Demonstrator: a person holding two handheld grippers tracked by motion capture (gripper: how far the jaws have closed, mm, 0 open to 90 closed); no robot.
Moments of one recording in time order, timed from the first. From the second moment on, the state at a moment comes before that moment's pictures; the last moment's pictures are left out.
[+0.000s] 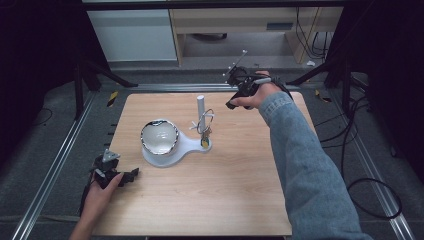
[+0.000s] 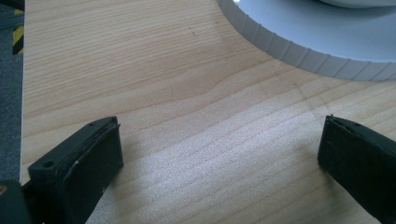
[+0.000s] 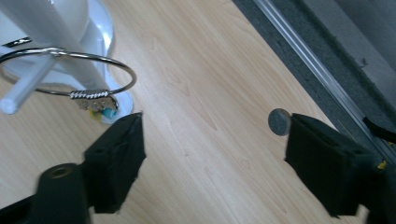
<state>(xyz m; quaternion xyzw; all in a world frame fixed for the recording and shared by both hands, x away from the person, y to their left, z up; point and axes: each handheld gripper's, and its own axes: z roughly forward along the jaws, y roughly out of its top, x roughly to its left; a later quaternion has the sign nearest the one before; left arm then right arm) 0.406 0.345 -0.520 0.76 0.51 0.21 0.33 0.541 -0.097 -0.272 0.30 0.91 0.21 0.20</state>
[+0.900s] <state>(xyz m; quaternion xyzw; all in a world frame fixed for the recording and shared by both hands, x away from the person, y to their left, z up) 0.406 0.345 -0.520 0.76 0.51 0.21 0.33 0.523 -0.142 -0.287 0.31 0.85 0.29 0.30</state>
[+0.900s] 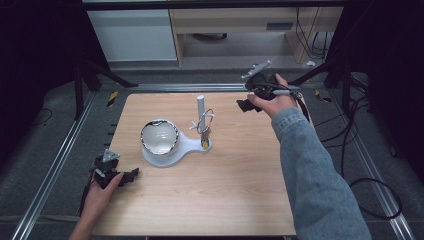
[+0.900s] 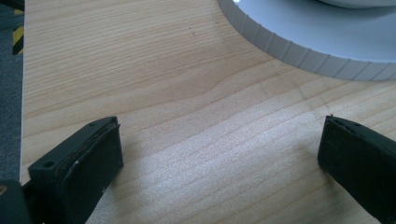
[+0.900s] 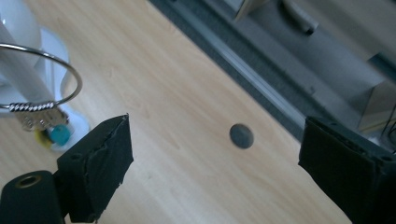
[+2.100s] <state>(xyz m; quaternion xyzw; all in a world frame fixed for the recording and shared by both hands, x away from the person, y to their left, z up) 0.406 0.345 -0.520 0.76 0.51 0.21 0.33 0.471 -0.212 -0.380 0.35 0.84 0.32 0.27</state>
